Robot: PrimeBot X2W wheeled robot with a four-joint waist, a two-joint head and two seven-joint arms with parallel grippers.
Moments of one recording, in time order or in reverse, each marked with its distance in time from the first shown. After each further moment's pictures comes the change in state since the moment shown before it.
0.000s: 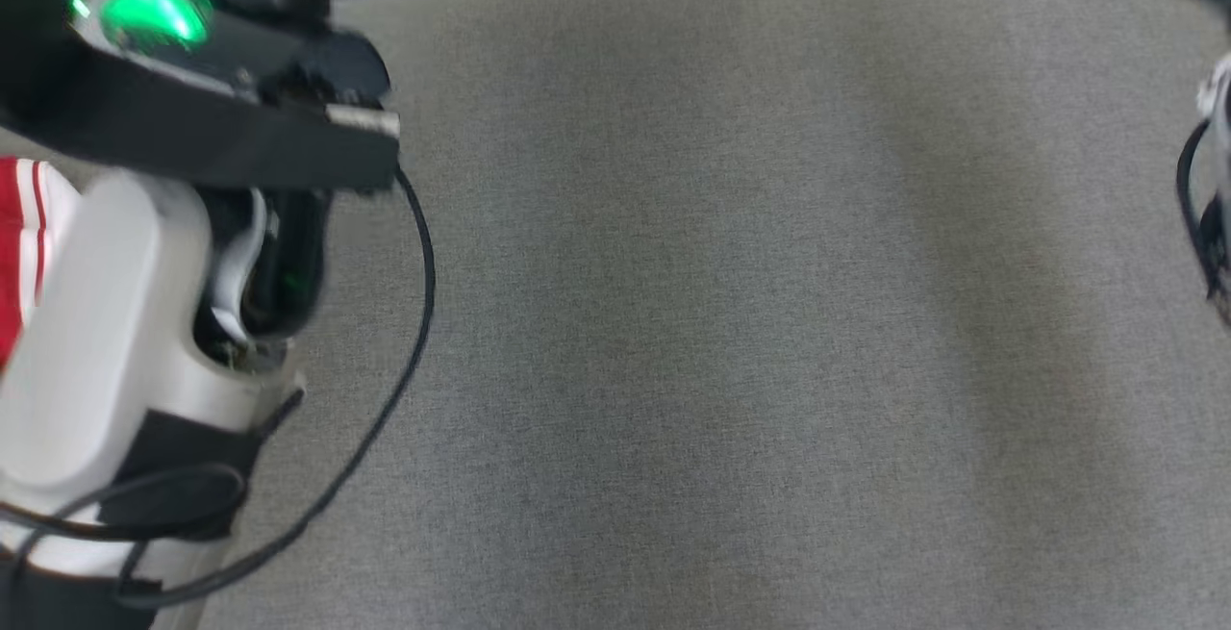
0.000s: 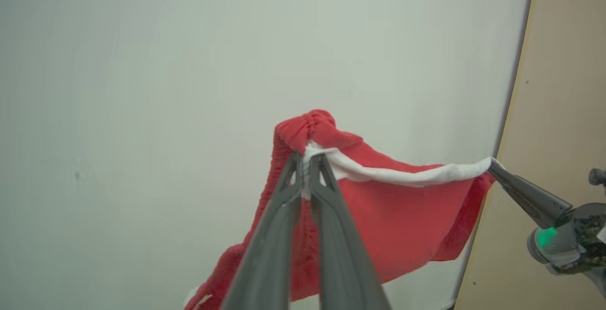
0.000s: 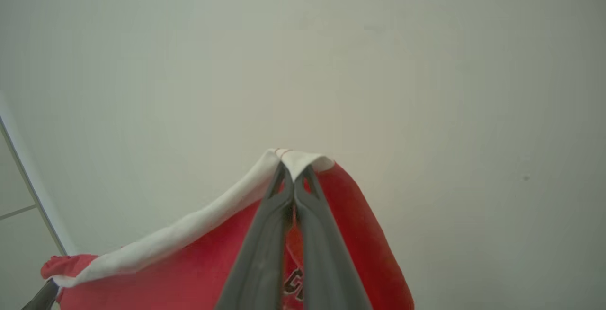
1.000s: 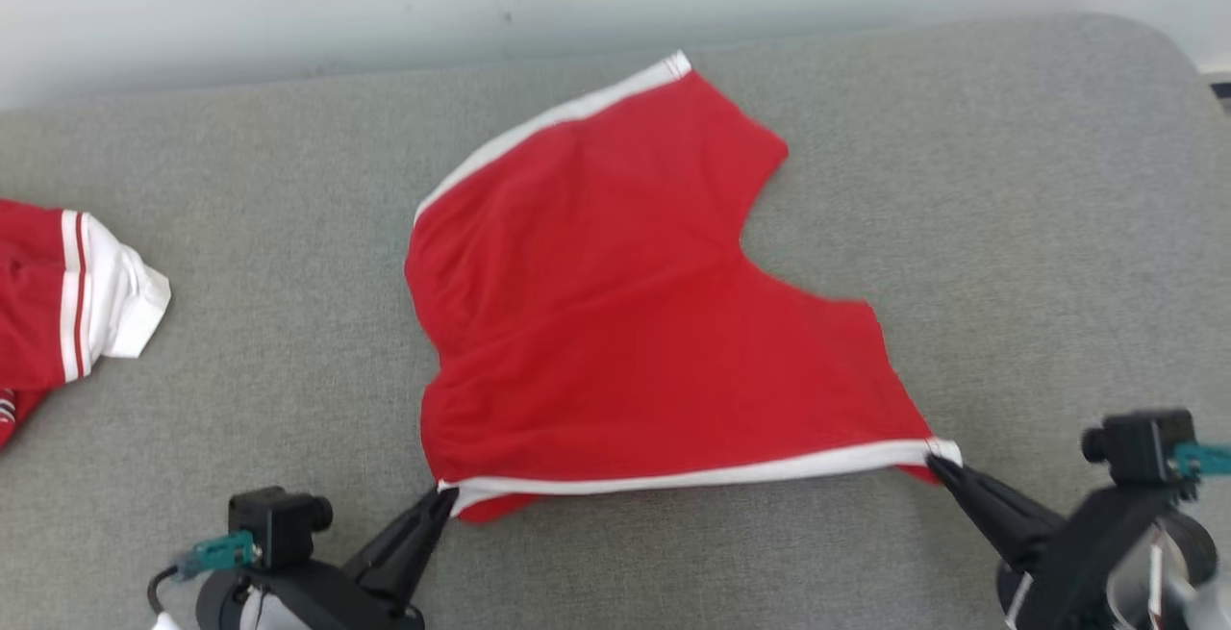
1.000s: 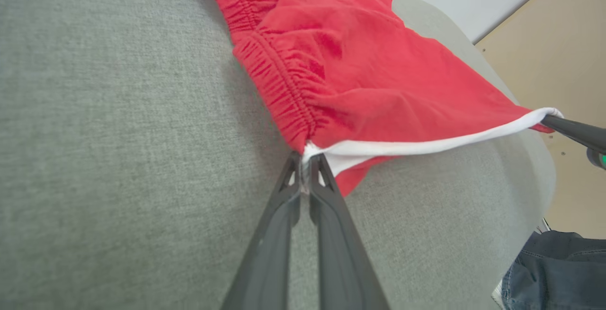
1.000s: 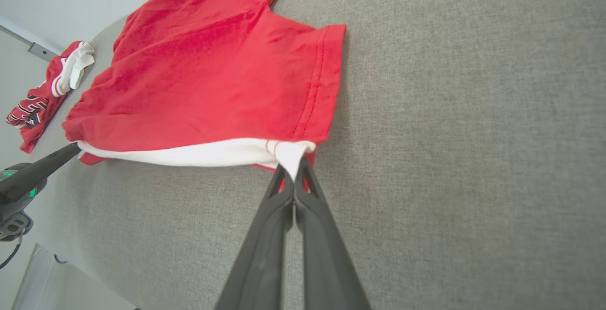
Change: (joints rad) left arm 0.650 0.183 -0.258 0.198 -0.147 -0.127 0.127; right arm 0.916 -0.218 0.162 -0.131 0.027 0.047 0.222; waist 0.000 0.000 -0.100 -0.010
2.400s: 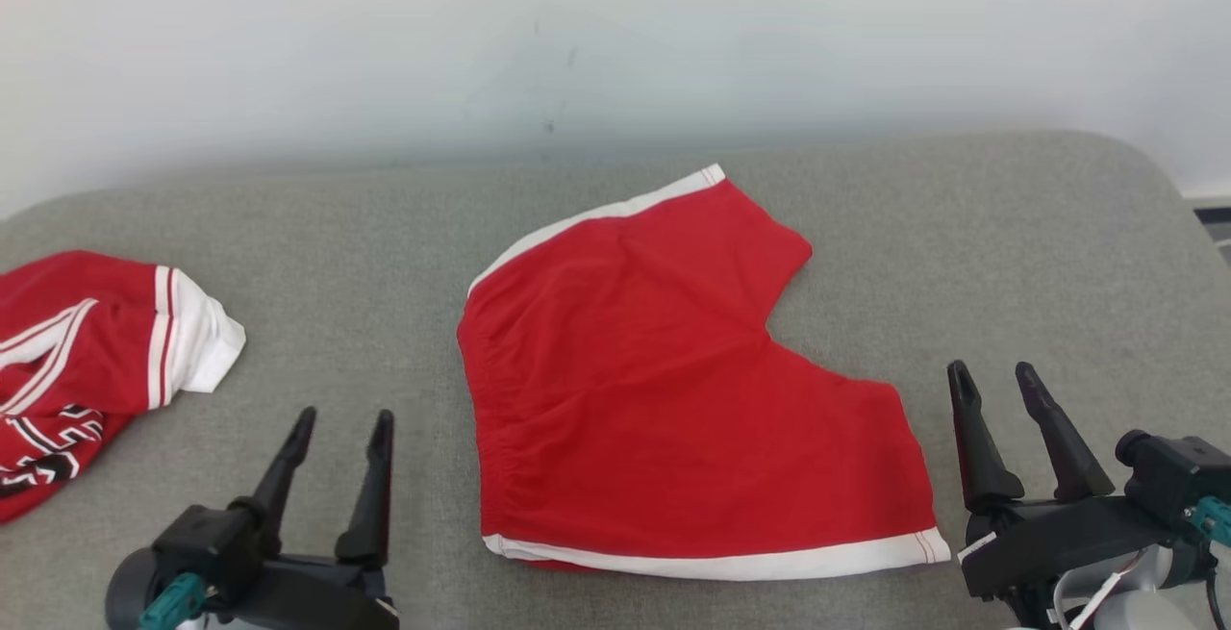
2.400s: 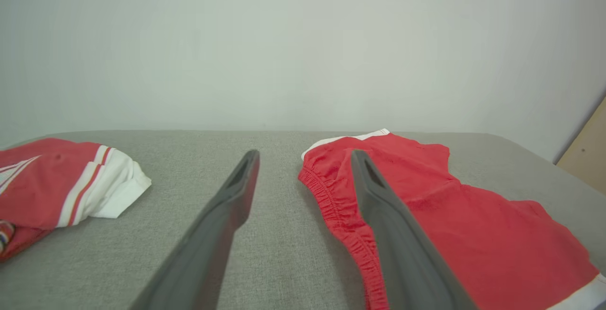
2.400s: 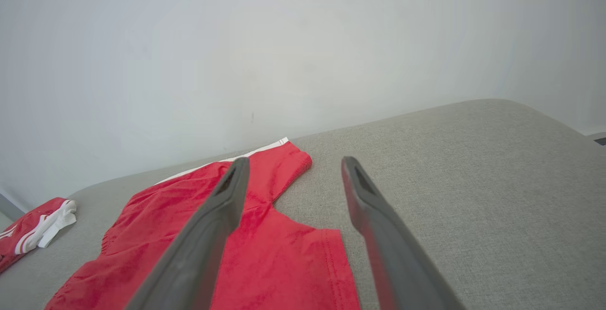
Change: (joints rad) left arm 0.105 -0.079 0.202 -0.152 0.347 0.248 -0.197; right arm 0.008 0.225 -0.097 0.053 -0.287 -0.166 -0.425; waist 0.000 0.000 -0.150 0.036
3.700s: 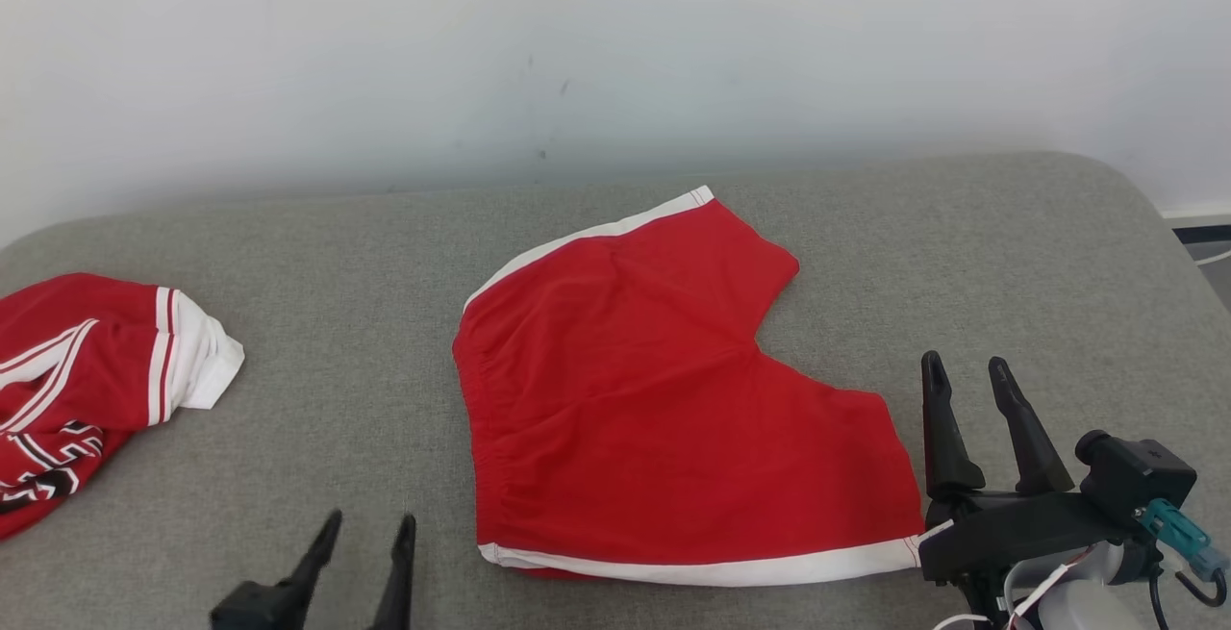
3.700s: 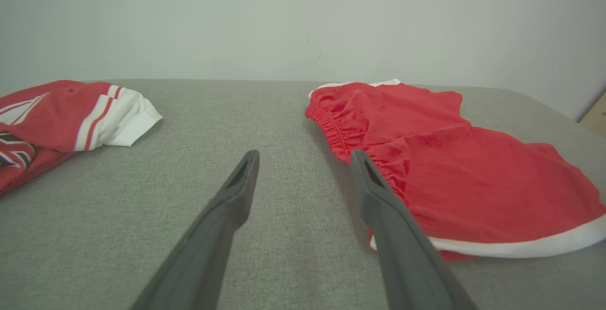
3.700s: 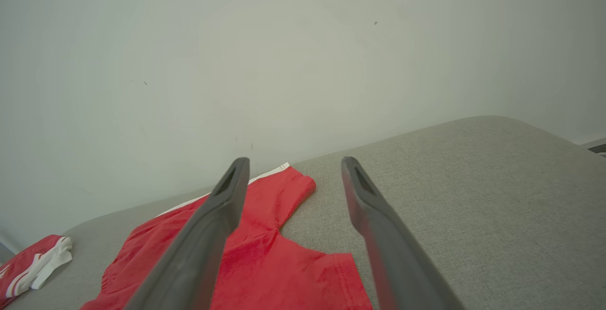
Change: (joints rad) left arm 0.129 -0.082 0.080 0.077 0.118 -0.034 0.048; right arm -0.056 0.135 -0.025 0.137 -0.074 0.011 -0.105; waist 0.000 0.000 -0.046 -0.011
